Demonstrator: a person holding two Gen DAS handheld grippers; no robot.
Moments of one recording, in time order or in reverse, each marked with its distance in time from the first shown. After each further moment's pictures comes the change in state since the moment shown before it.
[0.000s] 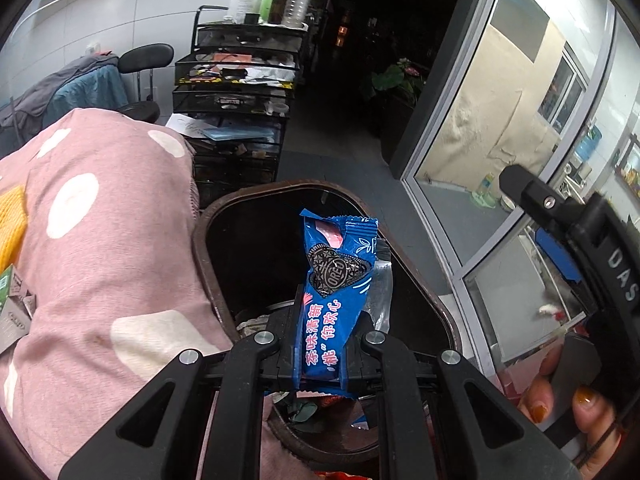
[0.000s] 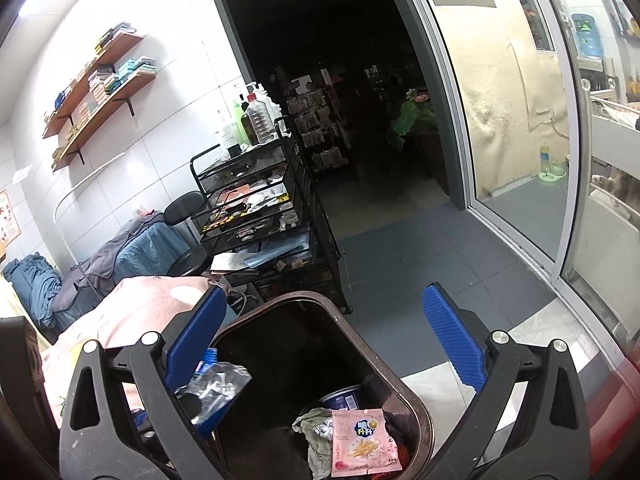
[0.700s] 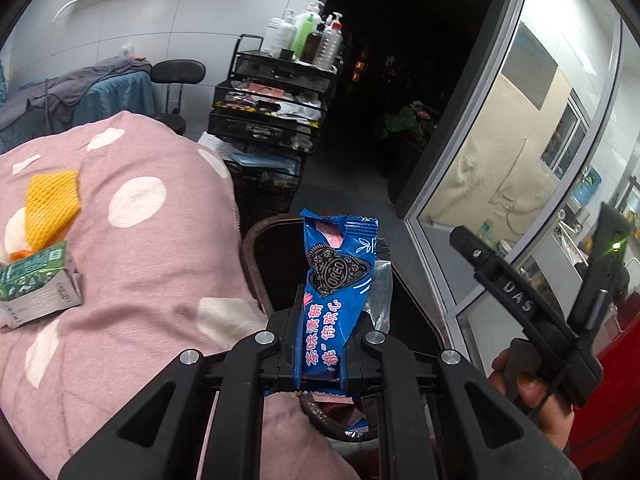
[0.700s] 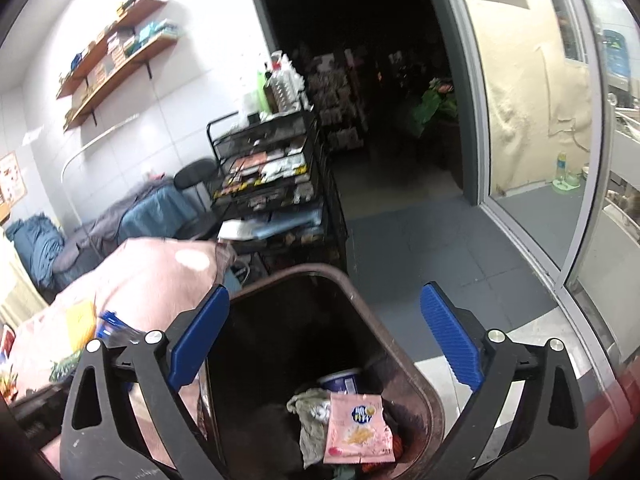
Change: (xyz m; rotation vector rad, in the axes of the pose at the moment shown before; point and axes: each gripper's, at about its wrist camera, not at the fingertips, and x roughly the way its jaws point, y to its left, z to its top) left arm -0.056 0.030 -0.011 -0.100 -0.134 -0.004; right arm 0.014 0.019 -0.018 -0.098 0.068 0.022
